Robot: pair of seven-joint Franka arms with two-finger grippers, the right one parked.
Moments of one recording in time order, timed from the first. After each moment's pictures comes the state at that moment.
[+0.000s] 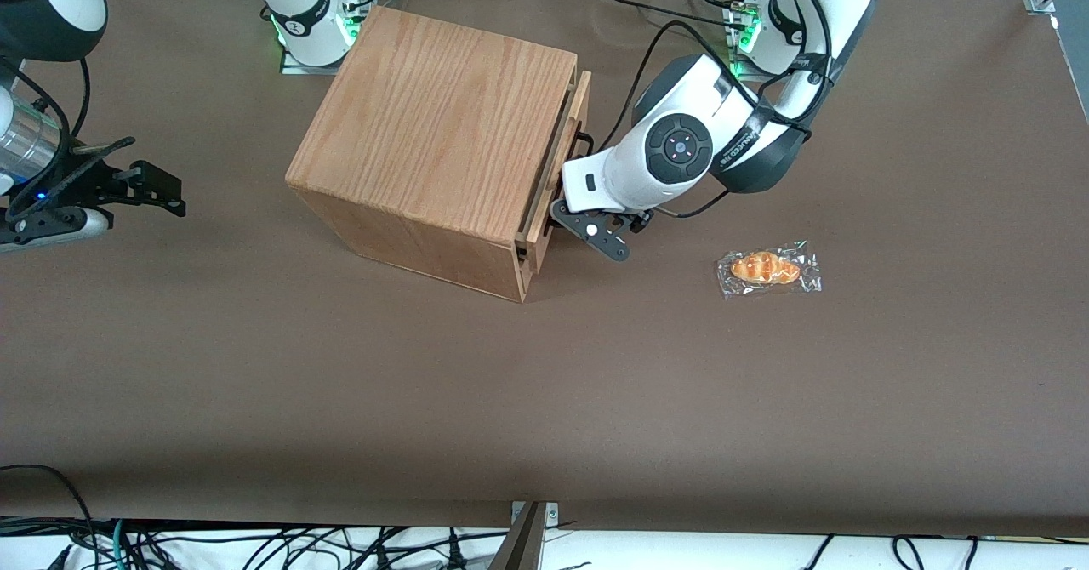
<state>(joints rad) -0.35 0.49 -0.31 -1.51 -0.17 1.87 -0.01</state>
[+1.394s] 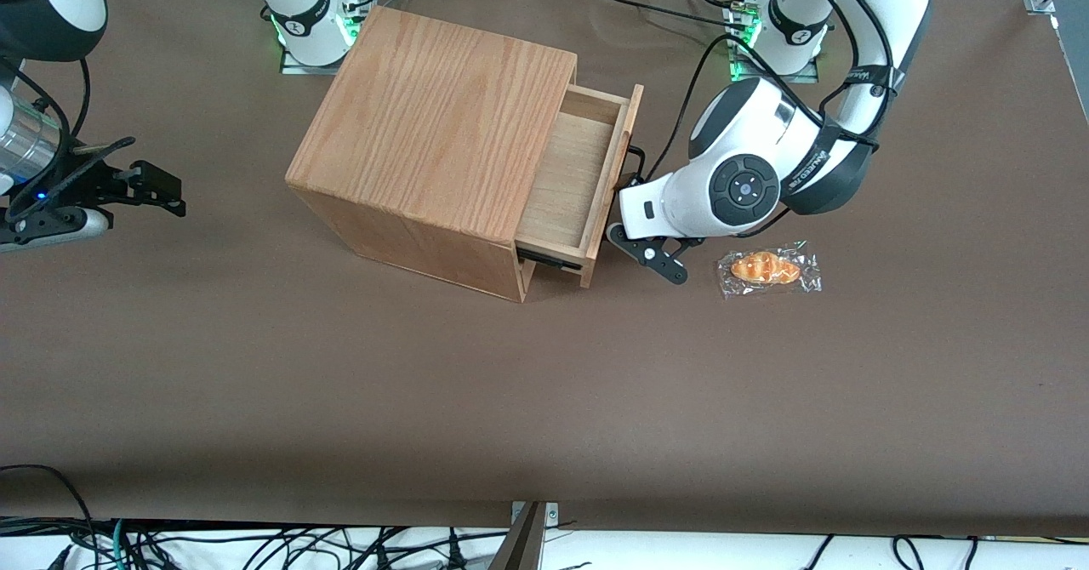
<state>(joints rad) -0.23 0.49 -0.31 -1.50 -0.13 1.72 0.06</state>
